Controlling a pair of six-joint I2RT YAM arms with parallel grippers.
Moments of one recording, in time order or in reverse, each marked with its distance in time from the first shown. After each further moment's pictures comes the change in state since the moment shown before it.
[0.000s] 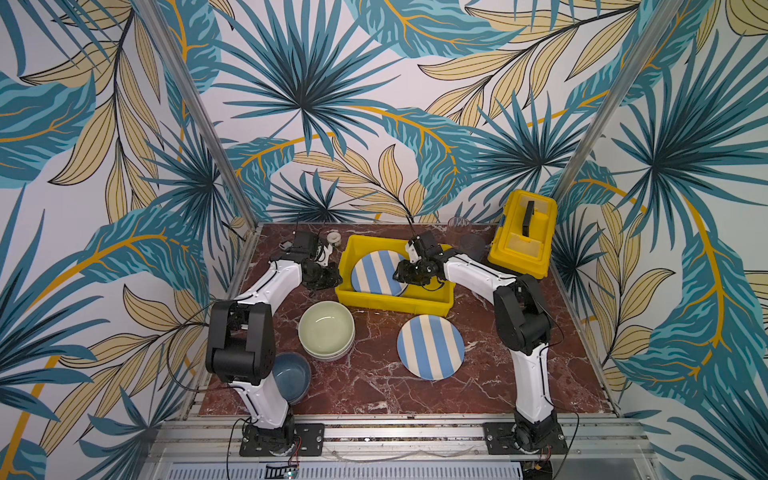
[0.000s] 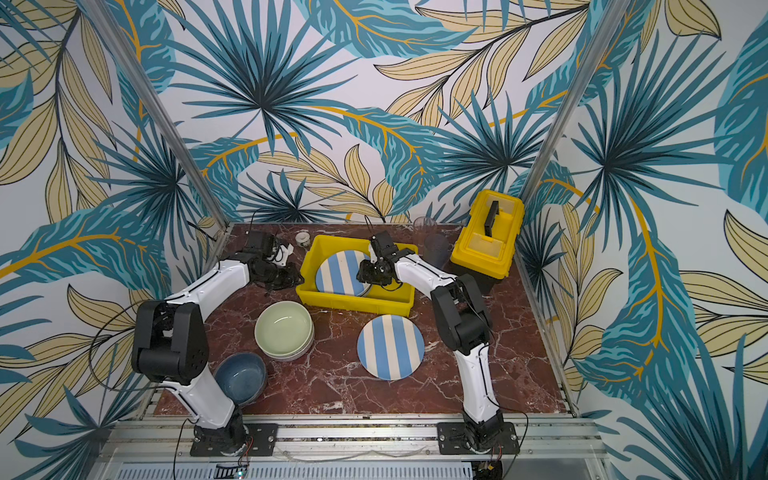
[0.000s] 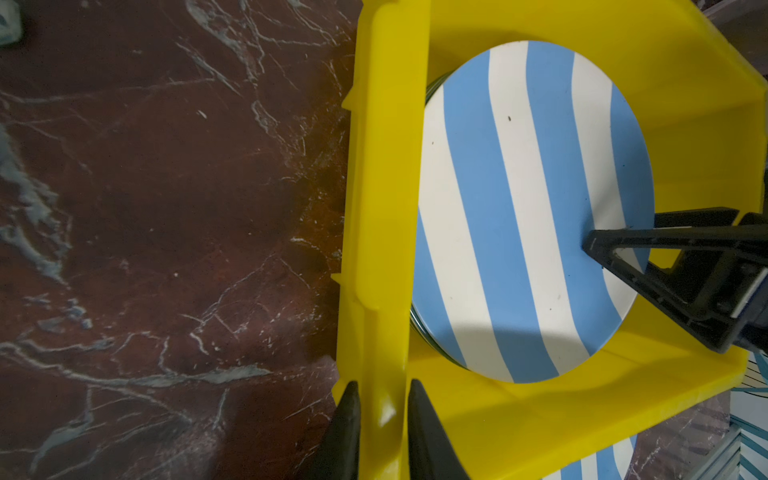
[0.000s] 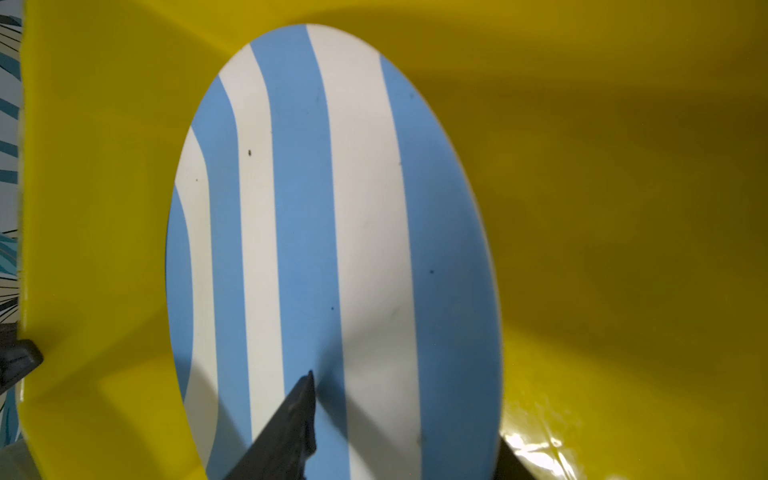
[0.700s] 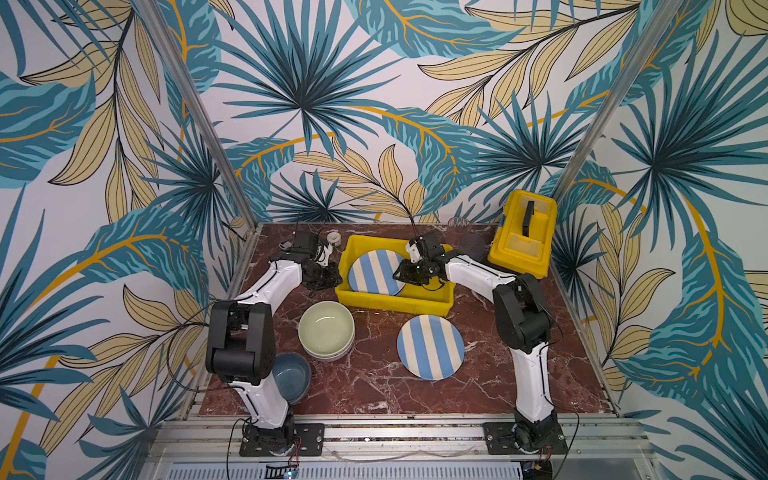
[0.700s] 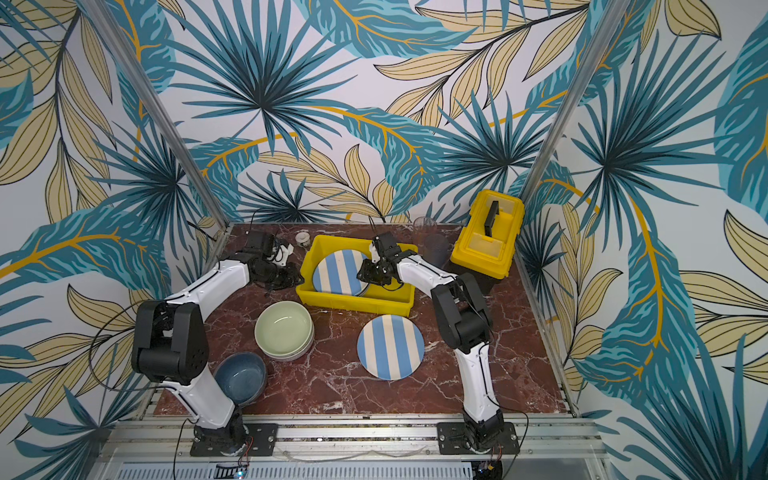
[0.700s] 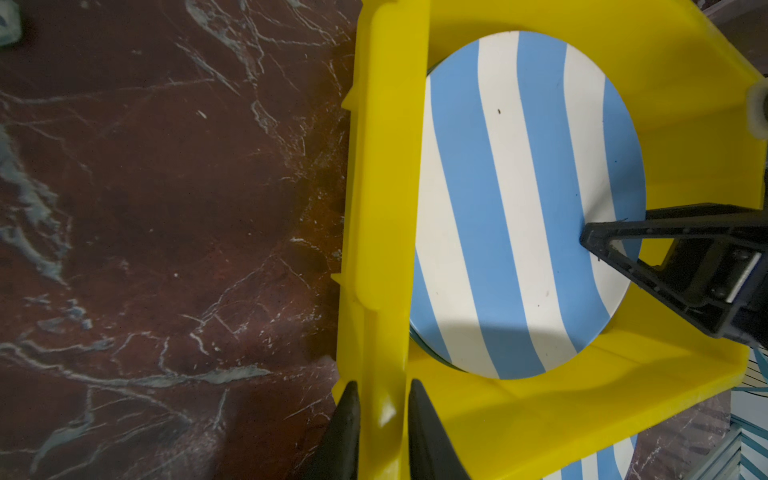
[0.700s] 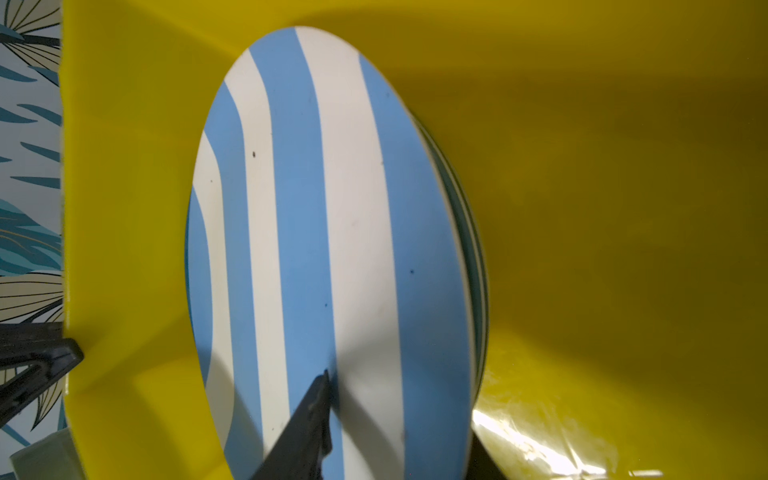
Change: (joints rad) left arm 0.000 0.000 0.000 0.000 0.000 0.002; right arm -0.014 0.016 -0.026 0.081 -0.090 0.035
